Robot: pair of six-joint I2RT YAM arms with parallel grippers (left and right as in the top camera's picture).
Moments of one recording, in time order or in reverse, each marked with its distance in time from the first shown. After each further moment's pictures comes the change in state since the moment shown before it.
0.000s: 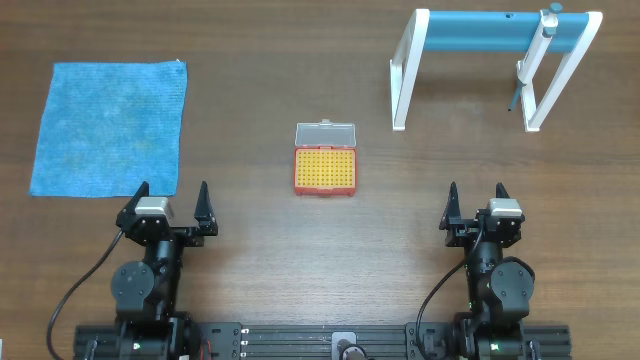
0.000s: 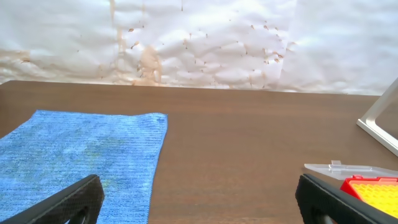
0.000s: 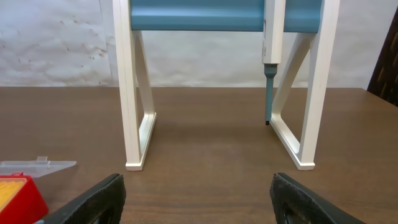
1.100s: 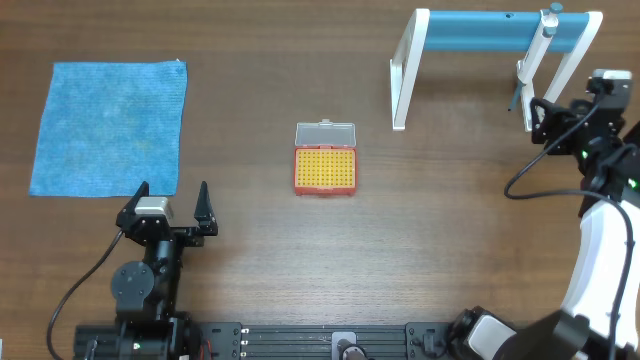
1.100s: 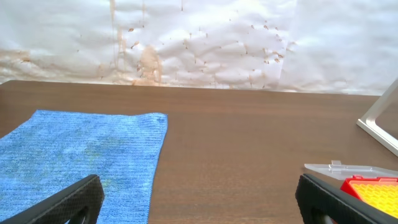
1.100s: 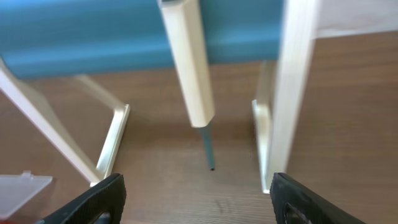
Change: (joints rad) left arm 0.000 0.000 0.000 0.000 0.000 0.000; right arm -0.608 1.328 0.987 -0.233 -0.706 -0.233
